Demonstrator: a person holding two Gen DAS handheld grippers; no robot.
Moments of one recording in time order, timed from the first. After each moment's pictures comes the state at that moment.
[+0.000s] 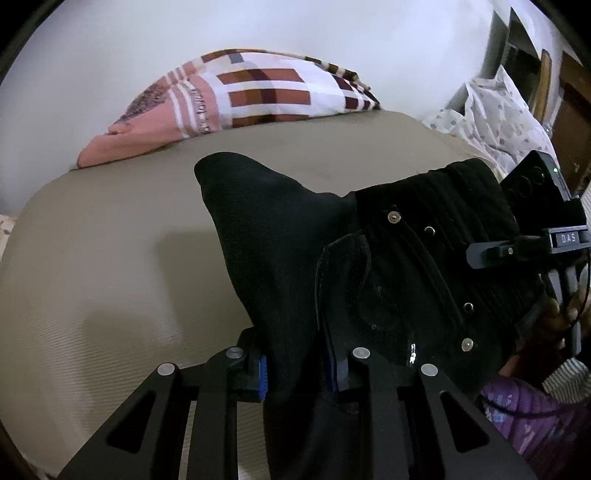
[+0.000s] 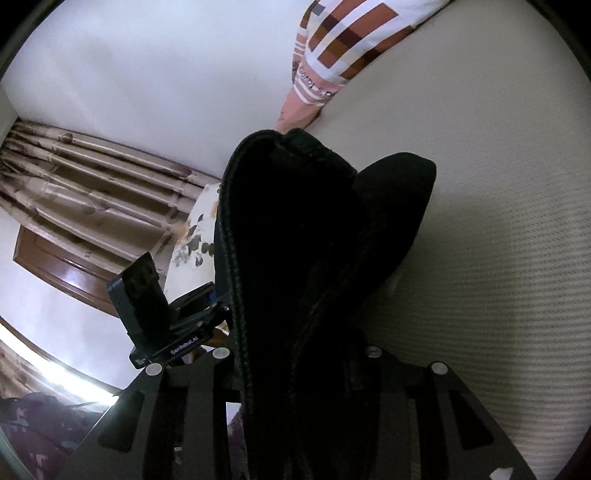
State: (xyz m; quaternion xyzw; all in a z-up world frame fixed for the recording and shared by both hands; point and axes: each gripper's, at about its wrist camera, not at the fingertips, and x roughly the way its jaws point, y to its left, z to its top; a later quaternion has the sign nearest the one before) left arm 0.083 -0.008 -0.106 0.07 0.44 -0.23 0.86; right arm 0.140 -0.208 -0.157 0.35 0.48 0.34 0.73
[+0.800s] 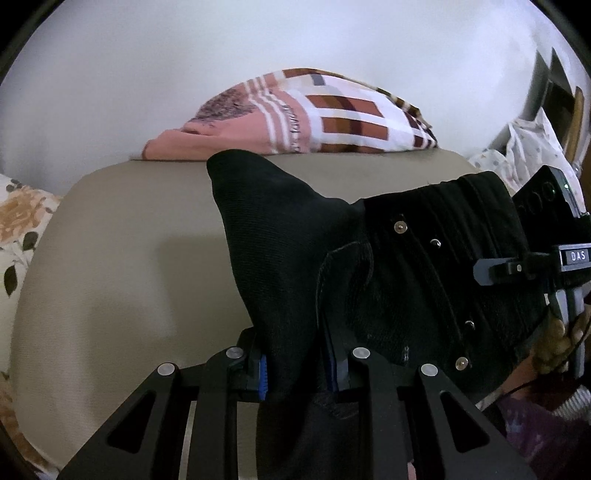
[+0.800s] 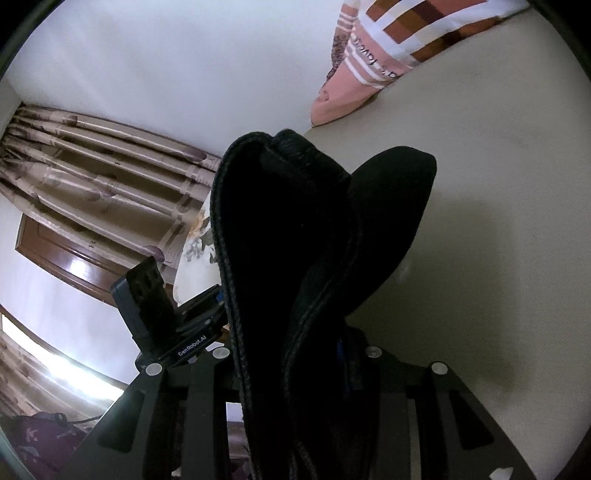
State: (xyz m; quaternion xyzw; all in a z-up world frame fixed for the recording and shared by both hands) left arm 0.121 0.090 -0.085 0.03 0.43 -0.16 0.89; right arm 0.202 -0.107 -0.141 0.33 0.49 0.38 0.71
